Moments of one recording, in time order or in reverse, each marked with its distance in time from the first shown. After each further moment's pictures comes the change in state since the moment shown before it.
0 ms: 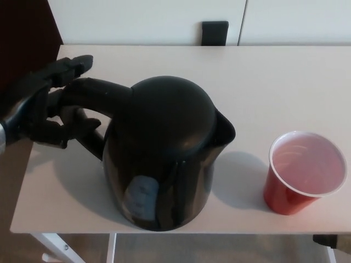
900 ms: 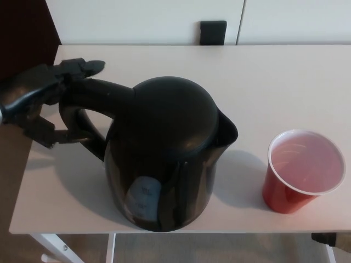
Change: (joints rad) left_arm -0.100 0.141 -0.123 0.071 0.155 -0.165 -0.105; right_arm -0.013 0.001 -0.005 0.009 -0.003 0.001 0.013
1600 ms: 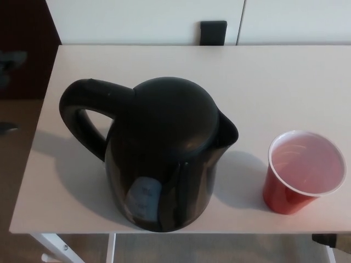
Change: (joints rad) left_arm 0.076 0.146 0.218 0.195 -0.031 -0.135 -0.101; right_arm 0.001 0.001 -0.006 0.011 -0.001 -0.005 -0.001
